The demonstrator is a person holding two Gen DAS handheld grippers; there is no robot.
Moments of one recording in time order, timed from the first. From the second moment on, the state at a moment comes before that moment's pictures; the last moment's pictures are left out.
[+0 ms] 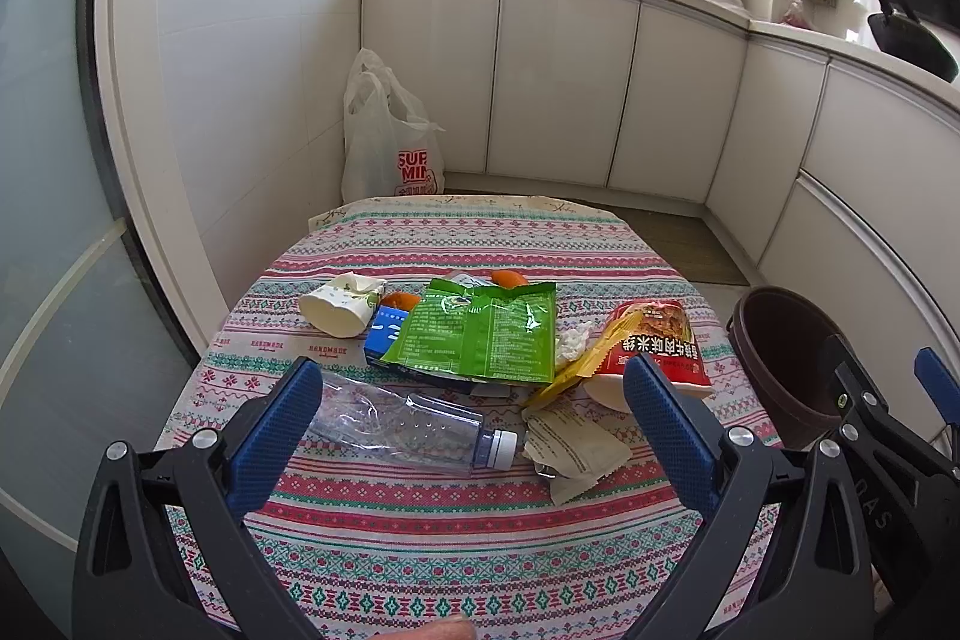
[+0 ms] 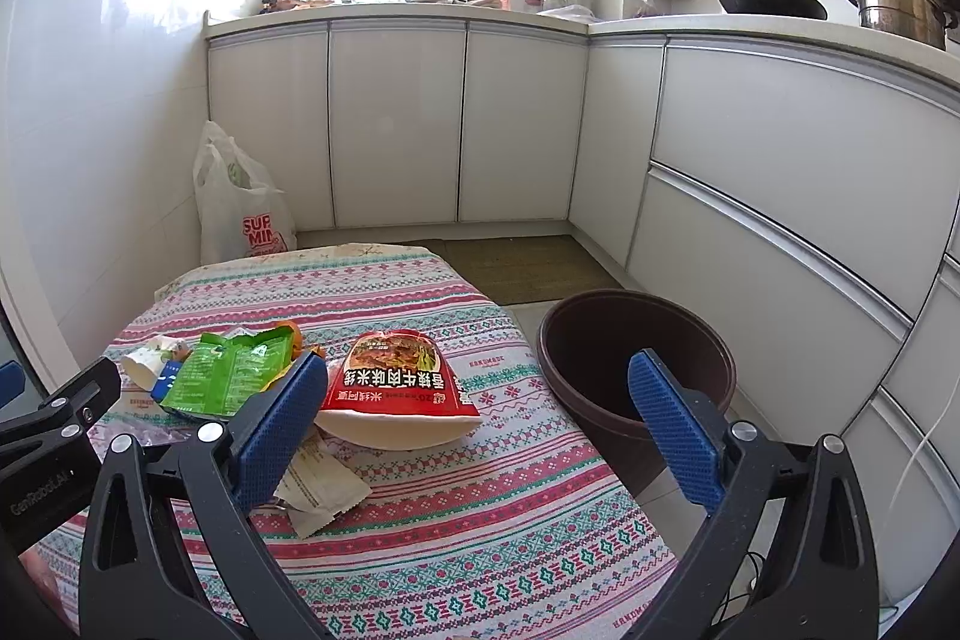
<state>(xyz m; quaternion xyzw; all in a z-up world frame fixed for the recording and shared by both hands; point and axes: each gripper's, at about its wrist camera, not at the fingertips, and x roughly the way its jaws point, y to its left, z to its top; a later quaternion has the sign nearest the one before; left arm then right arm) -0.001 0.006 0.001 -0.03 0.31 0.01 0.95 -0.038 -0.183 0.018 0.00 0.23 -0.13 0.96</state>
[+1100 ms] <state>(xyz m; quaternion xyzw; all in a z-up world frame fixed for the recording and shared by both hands) -0.002 0.010 -0.001 -0.03 0.31 0.01 0.95 -0.036 -0.179 0.017 0.00 0.23 -0.13 0.96</state>
